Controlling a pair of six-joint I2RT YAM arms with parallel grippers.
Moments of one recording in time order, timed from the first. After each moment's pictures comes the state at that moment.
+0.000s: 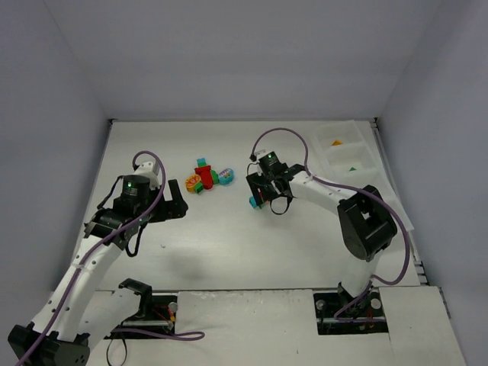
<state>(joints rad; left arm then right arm) -0.31 0.86 0.90 -0.76 0.00 -0.43 0.62 1.80 1.19 -0.40 0.09 0.16</state>
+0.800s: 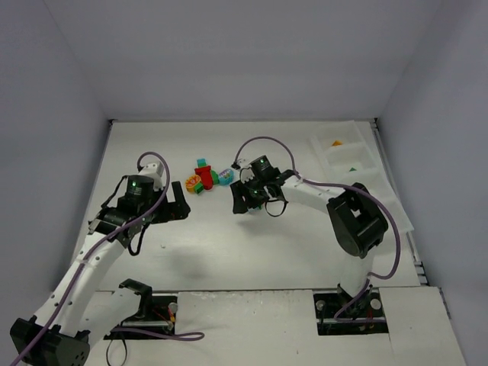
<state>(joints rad) -0.32 0.89 0.89 -0.76 0.01 -0.43 0.63 1.86 1.19 -0.25 -0.38 0.13</state>
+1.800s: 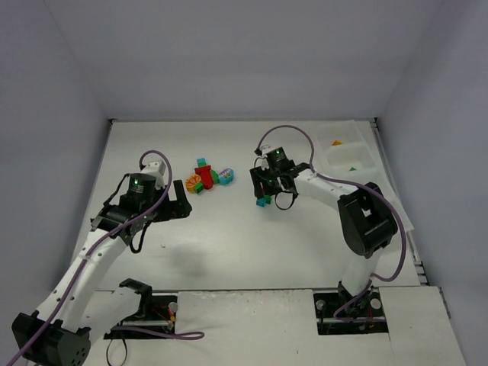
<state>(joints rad) -0.33 0.92 0.89 -0.73 0.02 -0.43 0.54 1.82 1.18 -0.28 -0.07 0.16</state>
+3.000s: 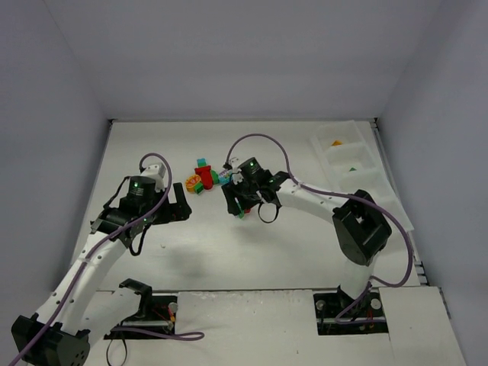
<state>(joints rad) -0.33 0.90 0.86 -0.74 0.02 -0.43 0.76 1.80 1.22 -0.31 -0.17 0.21</state>
